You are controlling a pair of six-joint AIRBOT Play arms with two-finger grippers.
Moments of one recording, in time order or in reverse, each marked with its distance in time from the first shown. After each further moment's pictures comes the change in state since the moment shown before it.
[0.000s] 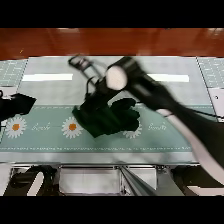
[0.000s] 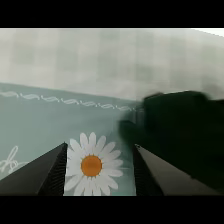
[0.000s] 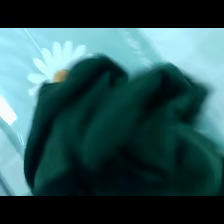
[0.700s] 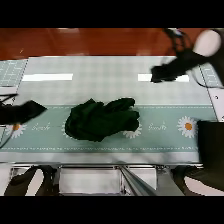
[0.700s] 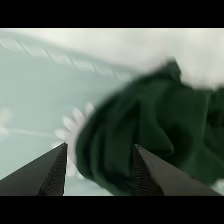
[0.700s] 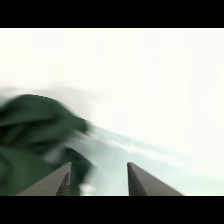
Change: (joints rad) left arm 0.241 -0.210 -0.158 -0.248 -0.060 0.165; right arm -0.661 0.354 -0.299 -0.081 0.129 0.067
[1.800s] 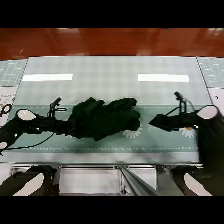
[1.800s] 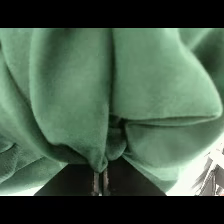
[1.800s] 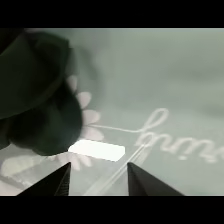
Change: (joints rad) left arm -0.340 -0.375 -0.236 -0.358 0.193 0.279; right arm -0.183 0.262 -0.880 0.513 -0.277 -0.239
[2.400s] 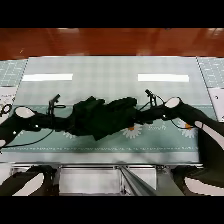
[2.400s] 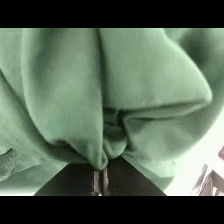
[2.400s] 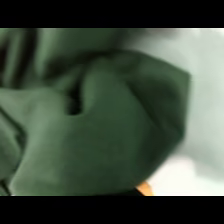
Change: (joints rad) left arm 0.031 -0.003 0.062 -0.005 -0.012 0.008; right arm 0.268 -0.374 0.214 0.256 -0.148 -0.109
